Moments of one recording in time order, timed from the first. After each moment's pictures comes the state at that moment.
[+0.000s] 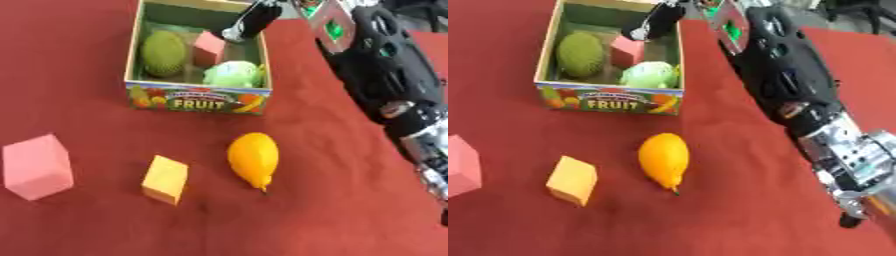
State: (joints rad) left arm -0.19 0.47 0.05 -1.99 -0.14 -0.19 0.43; right arm -0.99 -0.70 0.27 -1.49 0.69 -0.31 0.48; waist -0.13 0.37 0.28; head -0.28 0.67
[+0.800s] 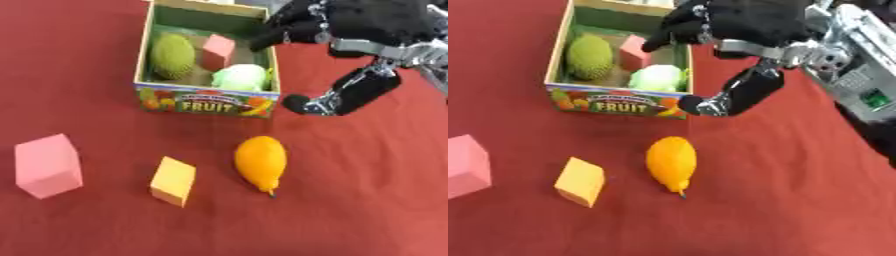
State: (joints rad) left arm -0.19 0.47 0.05 -1.99 -0.14 -0.19 0.43; right arm -0.58 -1.00 0.24 -1.98 0.45 -0.40 0.44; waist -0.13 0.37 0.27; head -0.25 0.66
